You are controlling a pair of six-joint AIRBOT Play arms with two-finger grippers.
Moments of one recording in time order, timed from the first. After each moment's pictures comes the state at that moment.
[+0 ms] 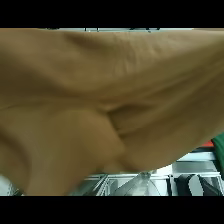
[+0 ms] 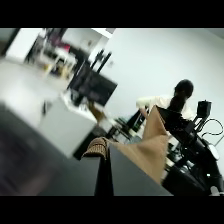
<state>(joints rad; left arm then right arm) 0.71 -1.05 1.25 -0.26 -1.72 -0.95 -0.66 -0.73 1.22 -0.11 1.14 0.85</state>
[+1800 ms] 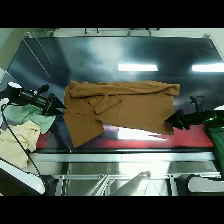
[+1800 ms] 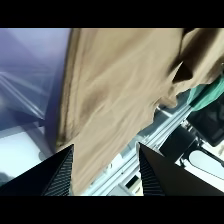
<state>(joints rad) 0.36 -1.95 1.42 0.83 -1.65 -1.27 -0.44 -1.57 0.77 -0.77 1.22 1.00</state>
